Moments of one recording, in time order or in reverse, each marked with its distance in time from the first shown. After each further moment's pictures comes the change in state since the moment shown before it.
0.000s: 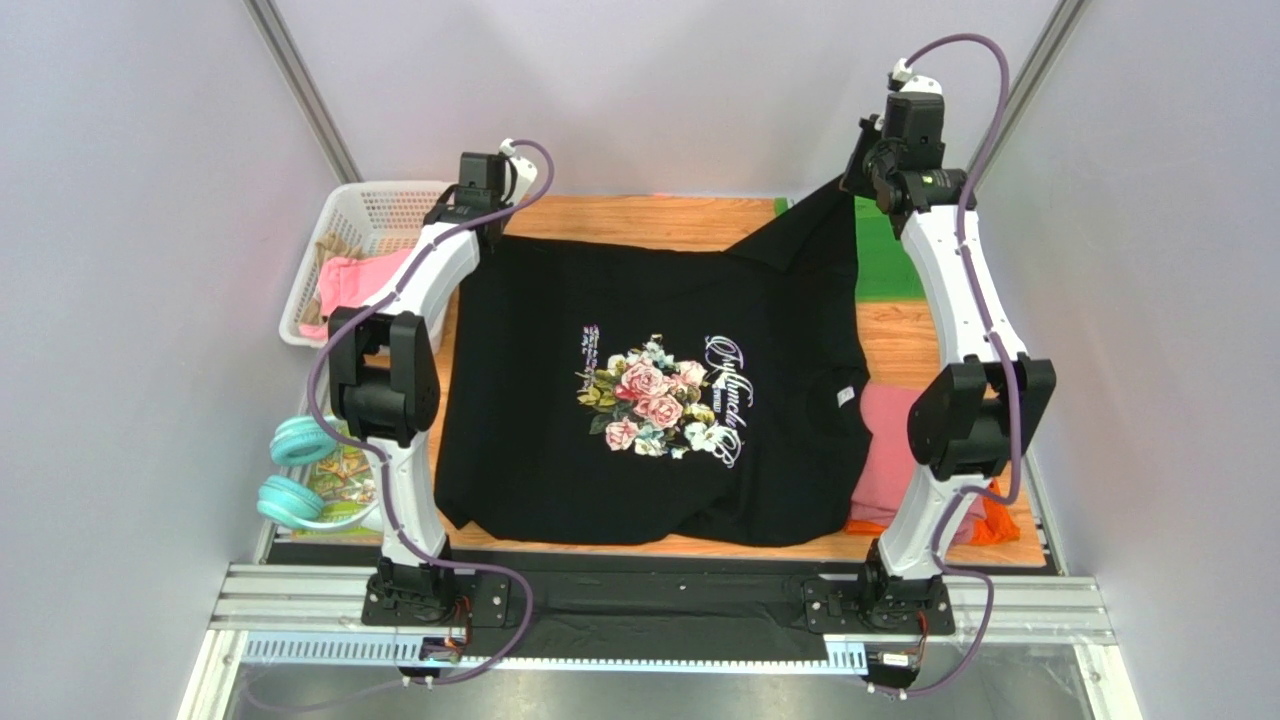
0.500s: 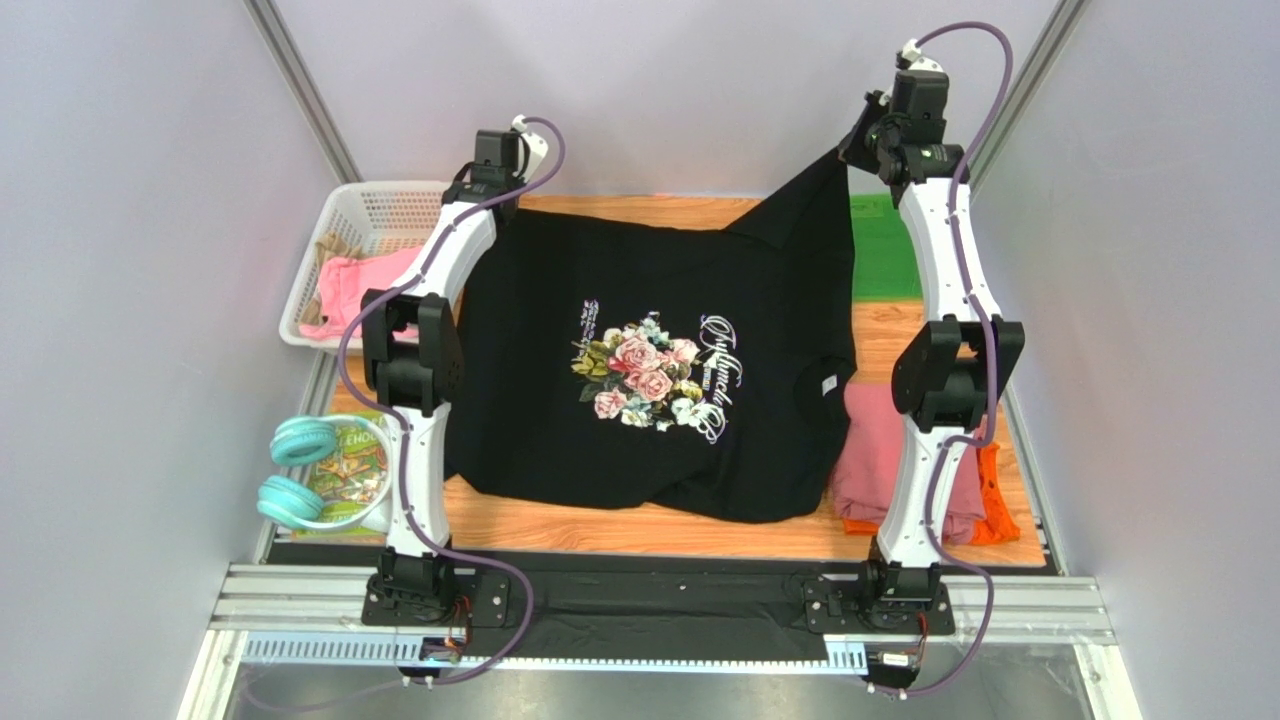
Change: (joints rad) left arm -0.001 0.256 0.349 -0.030 -0.023 0.013; right arm -0.060 0.301 0.342 -0.008 -0.145 0.091
